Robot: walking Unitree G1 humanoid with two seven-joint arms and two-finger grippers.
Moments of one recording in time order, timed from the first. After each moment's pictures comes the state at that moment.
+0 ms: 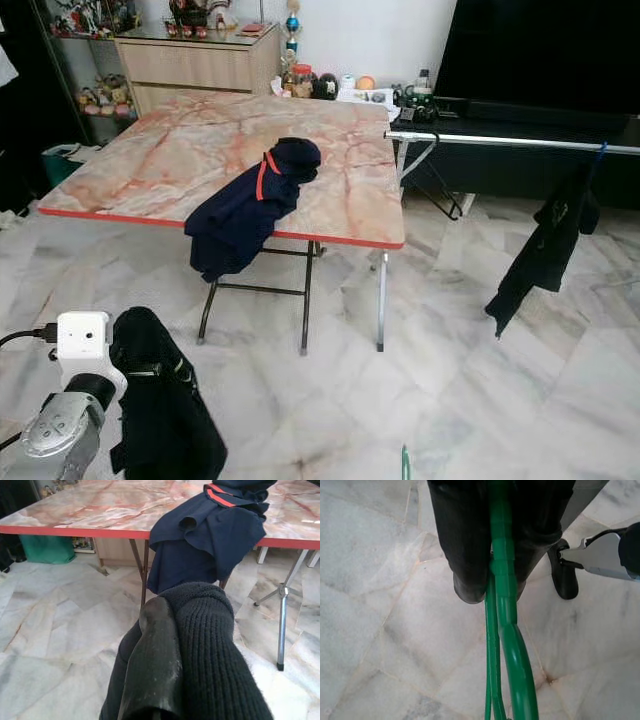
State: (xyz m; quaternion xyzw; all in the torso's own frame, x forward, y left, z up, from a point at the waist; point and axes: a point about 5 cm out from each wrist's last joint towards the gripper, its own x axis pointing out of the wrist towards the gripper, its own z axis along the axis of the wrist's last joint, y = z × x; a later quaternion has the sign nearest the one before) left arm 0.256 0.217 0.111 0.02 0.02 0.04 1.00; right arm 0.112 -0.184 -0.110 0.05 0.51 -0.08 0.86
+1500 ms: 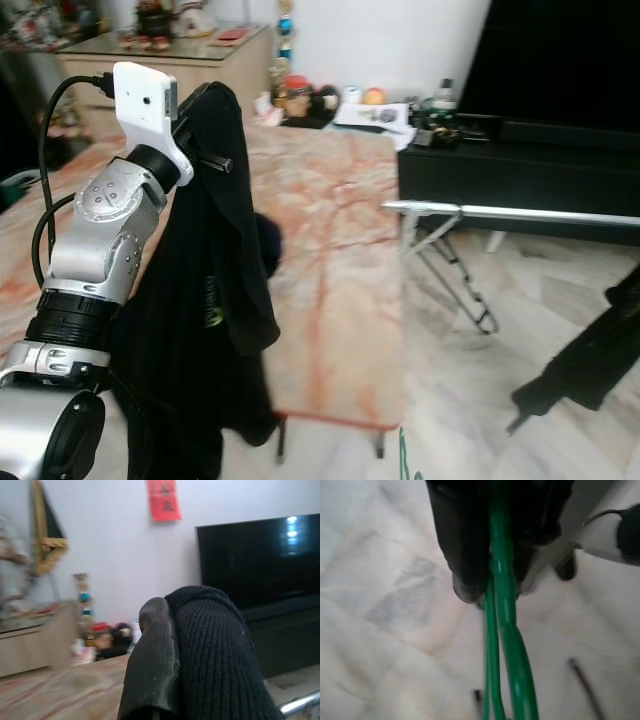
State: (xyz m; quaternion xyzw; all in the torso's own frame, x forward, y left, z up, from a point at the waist) left arm 0.377 0.130 0.312 0.05 -0.24 -0.17 0.96; right arm 0.114 -0.186 -0.109 0.05 0.51 -0.08 0.85
